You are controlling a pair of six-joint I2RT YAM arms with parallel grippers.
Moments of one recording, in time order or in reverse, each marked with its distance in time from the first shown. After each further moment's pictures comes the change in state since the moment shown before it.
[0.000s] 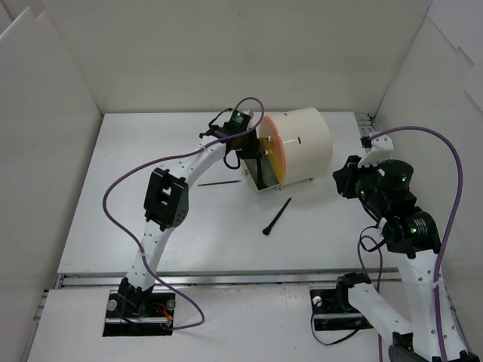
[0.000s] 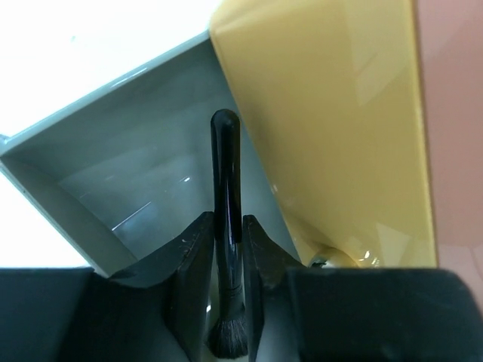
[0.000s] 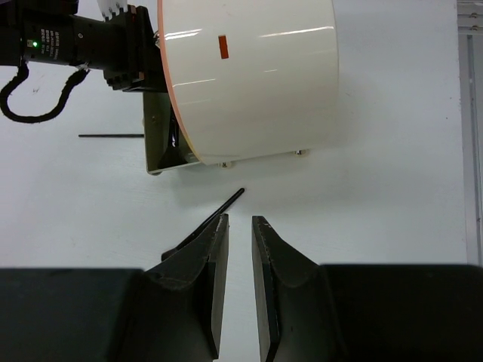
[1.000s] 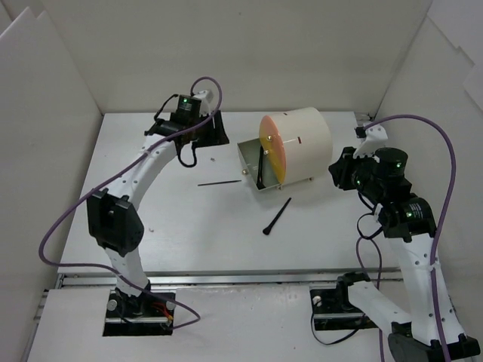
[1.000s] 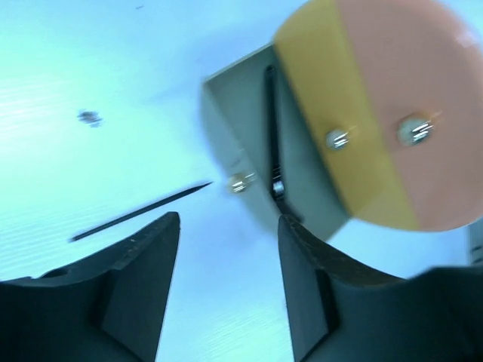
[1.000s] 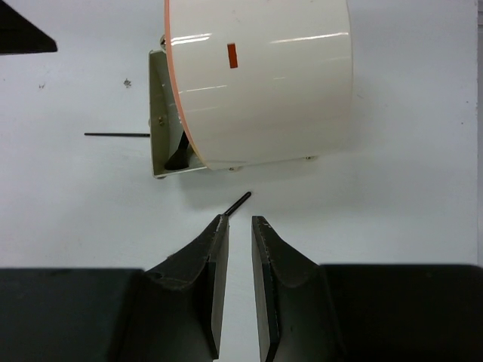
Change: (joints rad) left arm 0.138 -0.492 -0.358 -0.006 0.007 0.157; right arm 0.000 0.082 0.054 0.005 -0.030 0.002
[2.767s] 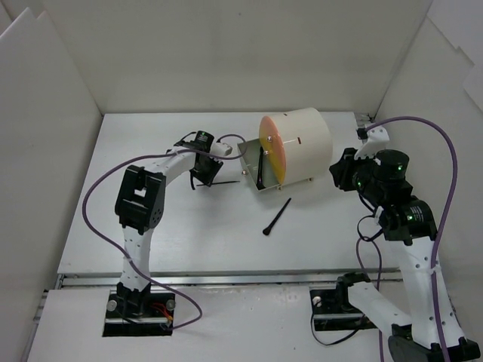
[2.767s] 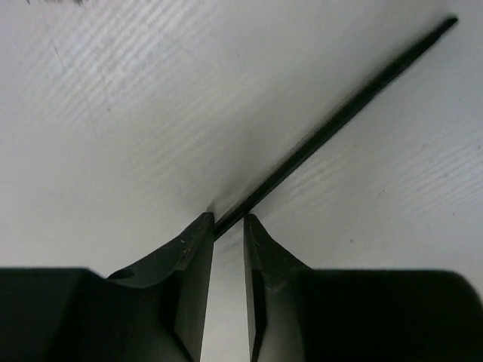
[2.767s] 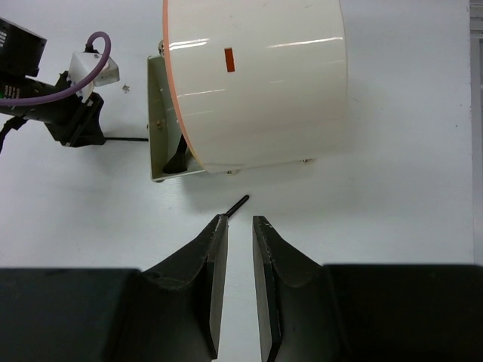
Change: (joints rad) left arm 0.042 0.285 -0.181 -0.035 -0.052 0.746; right arm 0.000 -0.004 -0.008 0.012 0.010 0.001
